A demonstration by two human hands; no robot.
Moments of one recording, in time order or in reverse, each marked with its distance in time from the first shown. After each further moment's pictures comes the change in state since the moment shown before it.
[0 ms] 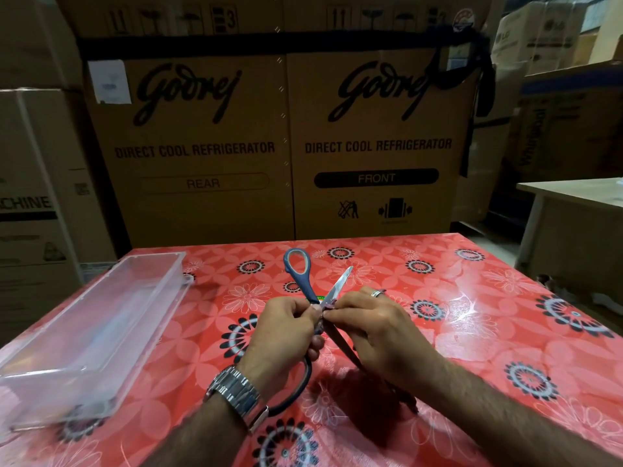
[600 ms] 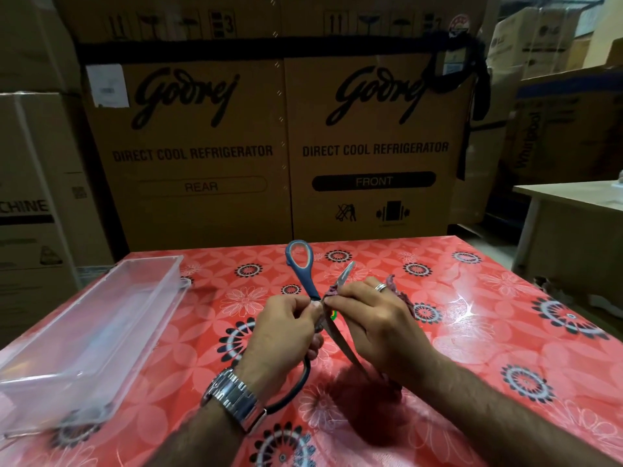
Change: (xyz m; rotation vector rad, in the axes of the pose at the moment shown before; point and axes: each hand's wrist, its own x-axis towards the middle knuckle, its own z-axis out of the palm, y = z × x) left_hand -0.006 0.010 0.001 0.061 -0.009 0.061; right_hand 0.005 0.006 -0.001 -0.180 0.113 -0.049
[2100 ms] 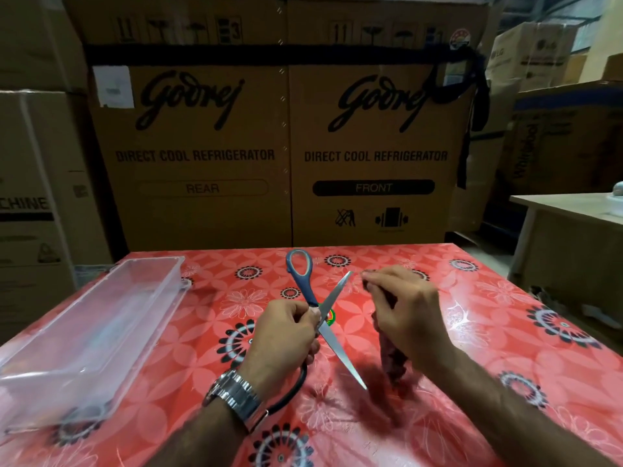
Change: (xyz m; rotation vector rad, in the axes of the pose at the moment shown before) left_hand 0.001 -0.006 -0.001 0.055 0.041 -0.005; right_hand 0.003 0.021 -0.014 -0.008 0.187 0.289
